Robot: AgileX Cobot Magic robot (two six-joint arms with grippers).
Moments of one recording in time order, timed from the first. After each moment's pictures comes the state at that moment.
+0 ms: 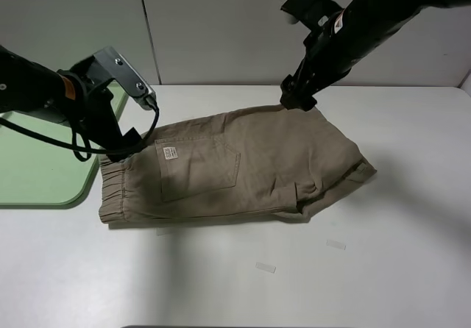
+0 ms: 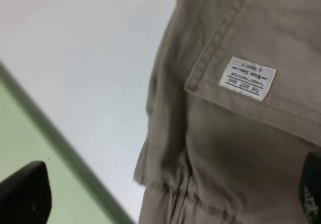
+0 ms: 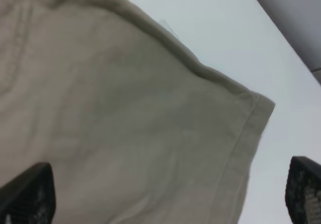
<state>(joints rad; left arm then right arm) -0.37 1.55 -0.74 0.37 0.05 0.19 0.46 1.71 -1.21 -0.11 0.50 -0.34</state>
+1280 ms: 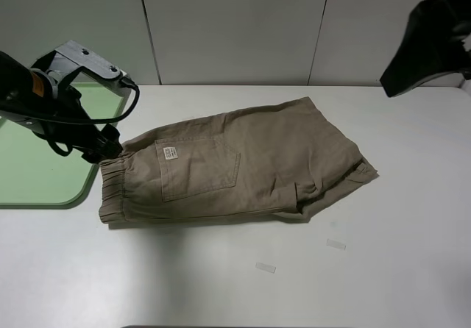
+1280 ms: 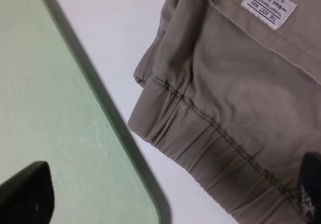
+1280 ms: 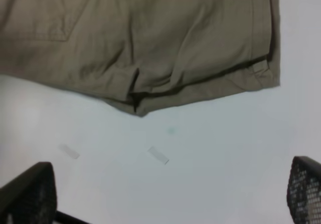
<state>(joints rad) -0.37 1.45 -0.74 0.37 0.32 -0.06 0.46 1.09 -1.17 0.00 1.21 0.15</state>
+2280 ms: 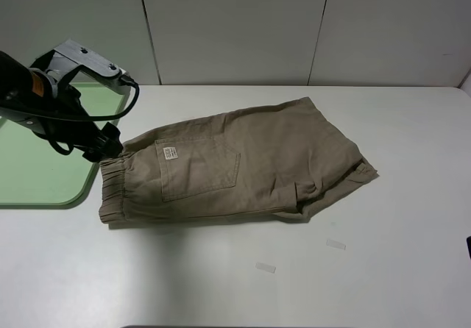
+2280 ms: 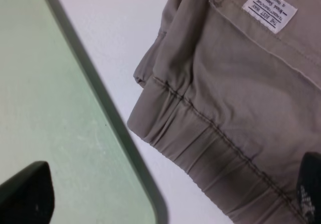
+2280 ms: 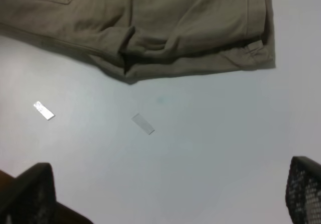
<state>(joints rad) -0.37 1.45 -0.74 0.37 0.32 -0.08 0.46 0.28 -0.50 -0.01 1.03 0.03</state>
